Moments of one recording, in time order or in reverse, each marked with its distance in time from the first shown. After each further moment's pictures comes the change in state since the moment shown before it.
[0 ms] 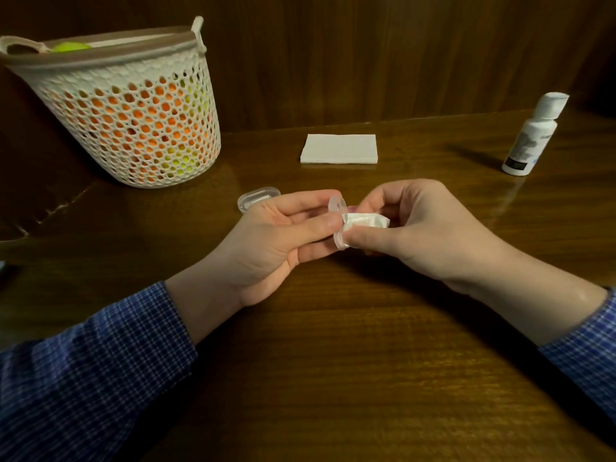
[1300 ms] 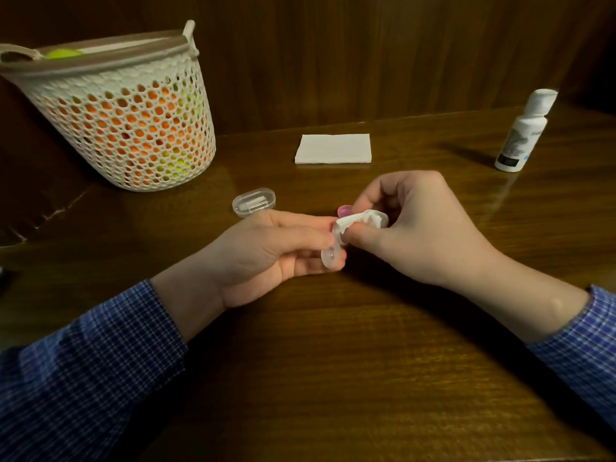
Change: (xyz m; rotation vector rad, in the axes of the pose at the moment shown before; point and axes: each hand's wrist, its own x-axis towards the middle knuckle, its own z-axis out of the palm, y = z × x) left_hand -0.007 0.012 0.002 0.088 -0.083 -0.254; right_hand -0.003 -0.004 0.005 -0.319 0.223 -0.101
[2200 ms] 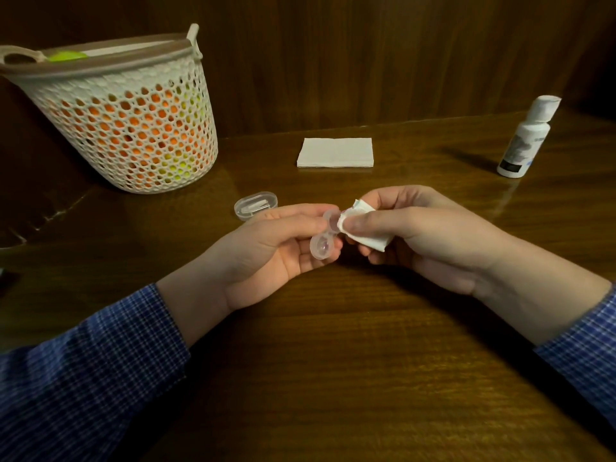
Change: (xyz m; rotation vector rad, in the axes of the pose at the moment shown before) left_hand 0.008 -0.002 -0.003 -0.151 0.010 0.071; right_hand 0.009 0.001 -0.008 0.683 -0.391 0.326
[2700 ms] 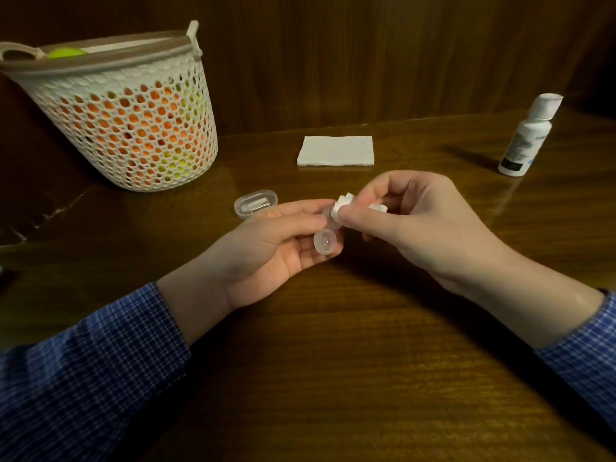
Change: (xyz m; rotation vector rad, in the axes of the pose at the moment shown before) left_hand 0.002 -0.001 0.002 -0.007 0.059 -0.006; right_hand -0.001 0.009 0.004 -0.268 0.253 -0.331
